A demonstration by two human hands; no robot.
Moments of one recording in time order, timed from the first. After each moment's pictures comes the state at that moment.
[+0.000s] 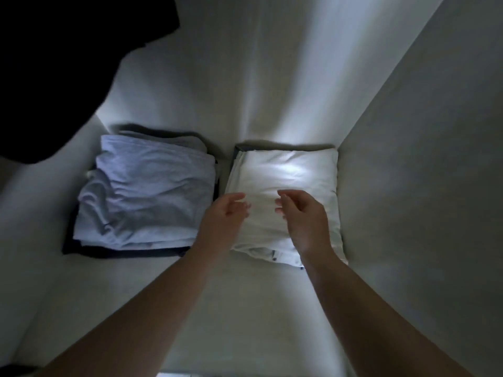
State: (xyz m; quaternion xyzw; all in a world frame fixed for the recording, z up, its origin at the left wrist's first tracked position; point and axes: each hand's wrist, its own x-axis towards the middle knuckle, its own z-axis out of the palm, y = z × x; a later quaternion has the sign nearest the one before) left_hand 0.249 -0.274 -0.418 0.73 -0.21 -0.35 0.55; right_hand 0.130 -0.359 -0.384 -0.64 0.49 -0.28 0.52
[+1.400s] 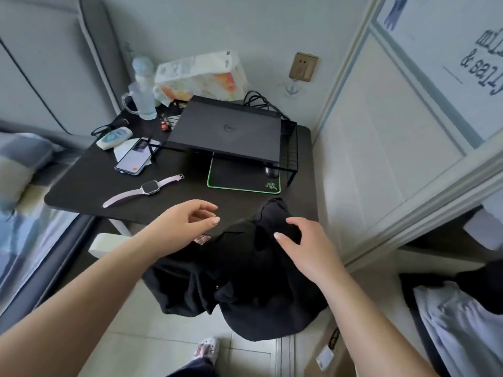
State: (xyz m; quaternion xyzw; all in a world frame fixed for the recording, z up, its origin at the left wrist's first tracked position) left_hand 0.015 0.376 -0.227 0.80 0.30 0.02 0.52; right_hand 0.162 0.166 -0.240 -0.91 -0.27 0.19 0.25
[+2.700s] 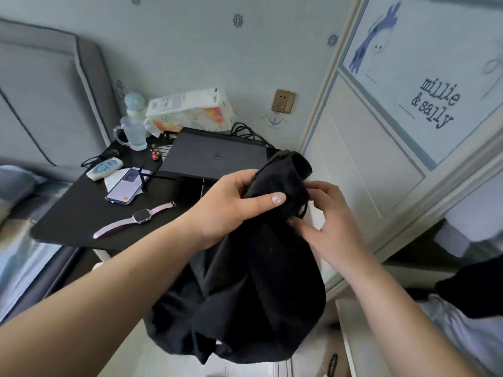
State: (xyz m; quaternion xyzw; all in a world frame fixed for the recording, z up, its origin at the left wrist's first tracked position) left_hand 0.073 0.338 -0.140 0.65 0.01 0.12 0.75; right_hand 0.181 0.167 -0.160 -0.81 -0.42 -0.02 0.40
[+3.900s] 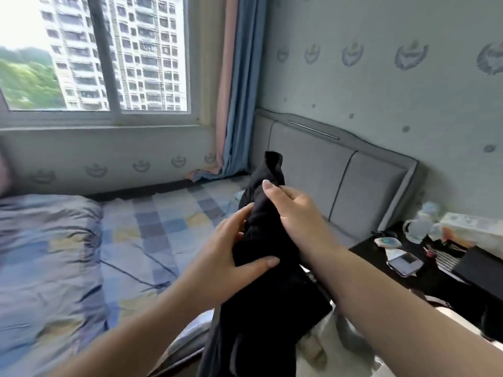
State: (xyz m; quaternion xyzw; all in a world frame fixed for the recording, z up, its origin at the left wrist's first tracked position) left_hand -0.555 0.322 -0.097 0.72 0.43 0.46 0.30; right_hand -0.413 0.369 -0.046 -0.44 -0.59 0.44 0.51
